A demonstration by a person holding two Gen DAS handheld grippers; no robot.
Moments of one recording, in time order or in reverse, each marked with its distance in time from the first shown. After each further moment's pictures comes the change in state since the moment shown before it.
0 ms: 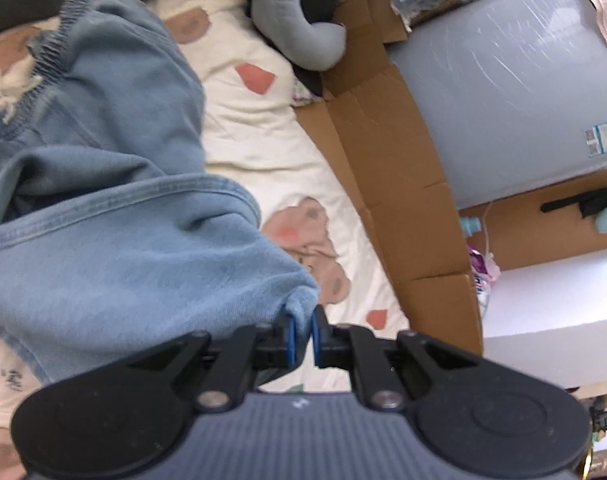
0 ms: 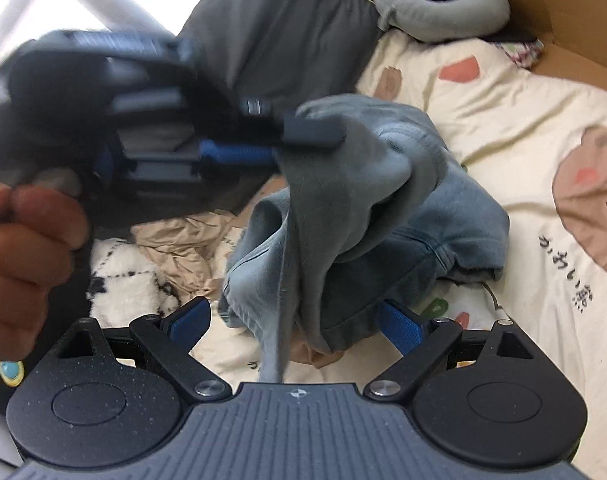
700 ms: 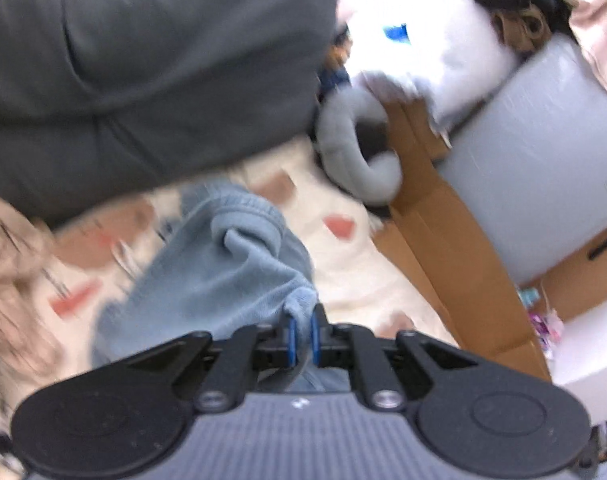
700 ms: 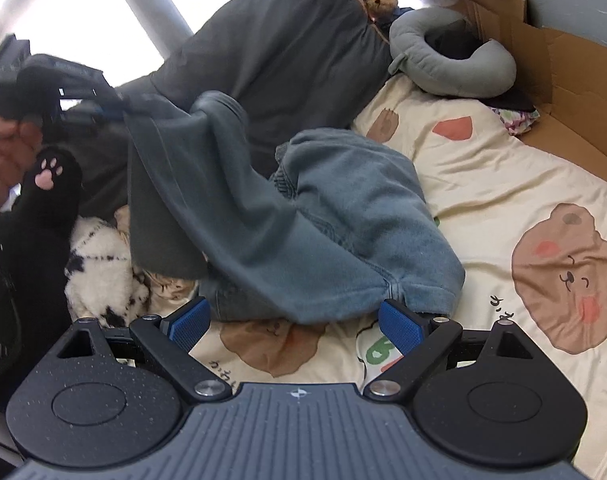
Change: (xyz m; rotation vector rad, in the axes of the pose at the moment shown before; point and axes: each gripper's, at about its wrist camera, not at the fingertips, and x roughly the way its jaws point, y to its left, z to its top) left arm -0.134 0.013 0.056 0.146 -0.241 0.245; right arm -0.046 0.024 0.023 -0.185 -0.055 -0.090
